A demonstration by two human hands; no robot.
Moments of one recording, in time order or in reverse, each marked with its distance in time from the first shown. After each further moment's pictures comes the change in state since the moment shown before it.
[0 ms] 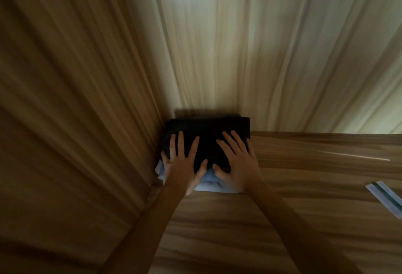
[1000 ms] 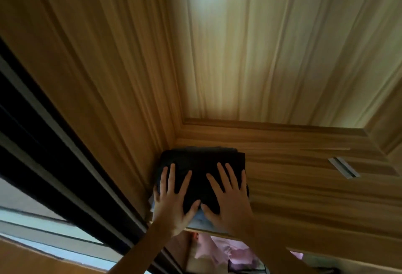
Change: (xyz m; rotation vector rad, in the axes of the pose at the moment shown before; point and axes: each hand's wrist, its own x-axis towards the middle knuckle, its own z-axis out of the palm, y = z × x) left_hand -0.257 -0.016 -0.064 -0.091 -0.027 -0.022; right_hand -0.207 -0.125 -0.060 -0.058 -0.092 -0.124
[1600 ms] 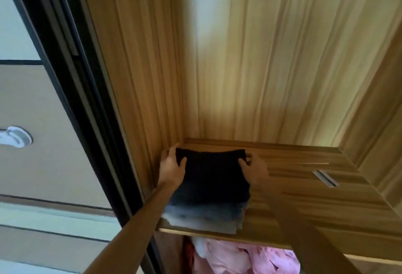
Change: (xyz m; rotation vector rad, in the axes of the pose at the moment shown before) left_hand 0.064 -0.025 -0.098 -0.746 0.217 -0.180; right_hand 0.056 0.015 -0.104 0.608 0.109 0.733
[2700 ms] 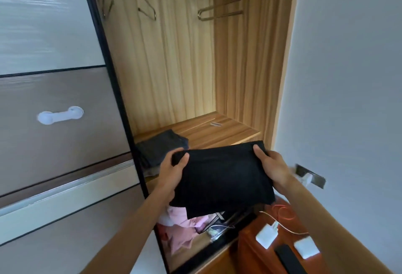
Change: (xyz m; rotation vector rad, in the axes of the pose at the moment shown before) left_hand -0.288 0.015 -0.195 -0.808 -0.682 0.043; right_hand -0.535 -0.040 -0.034 0.537 0.606 0.179
